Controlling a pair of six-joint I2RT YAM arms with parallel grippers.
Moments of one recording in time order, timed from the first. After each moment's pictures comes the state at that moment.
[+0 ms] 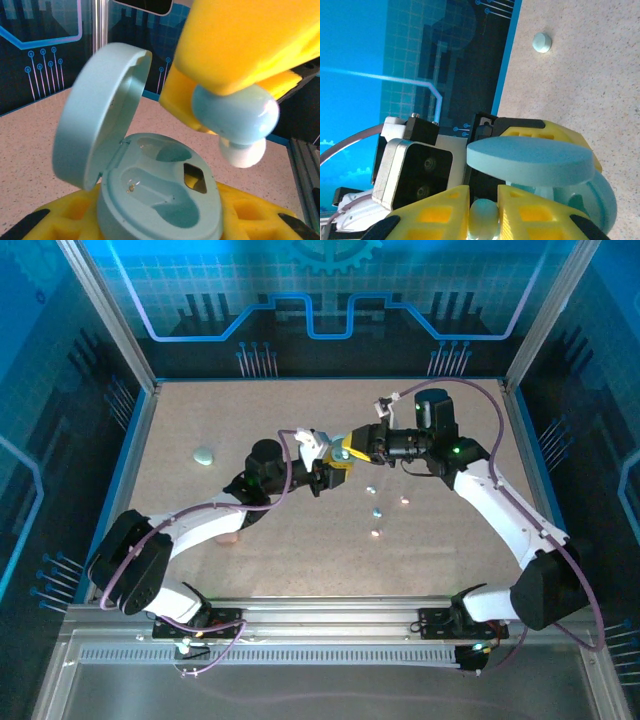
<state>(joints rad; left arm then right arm) -0.59 1.47 0.79 0.59 0.52 -0.11 0.38 1.35 1.18 -0.31 -0.87 0.89</state>
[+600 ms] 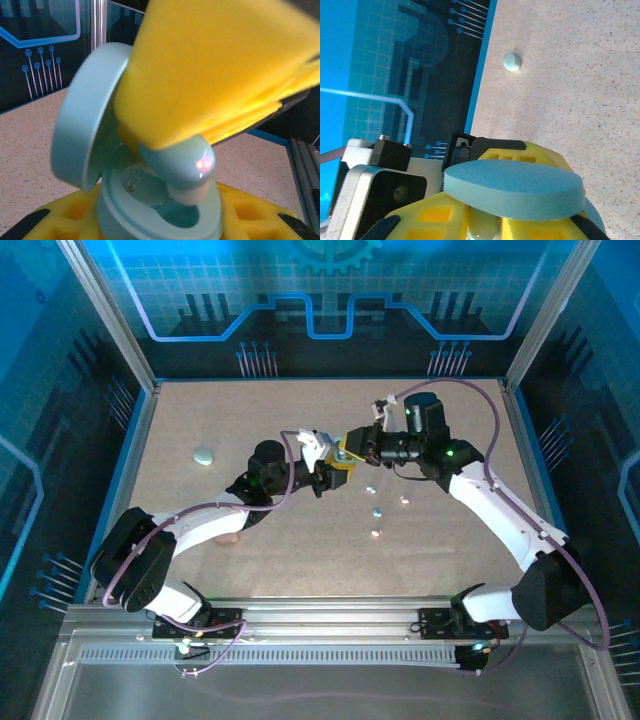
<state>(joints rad) -0.60 1.49 0.79 0.61 0.51 -0.12 0.44 1.35 1.19 -0.35 -0.66 0.85</state>
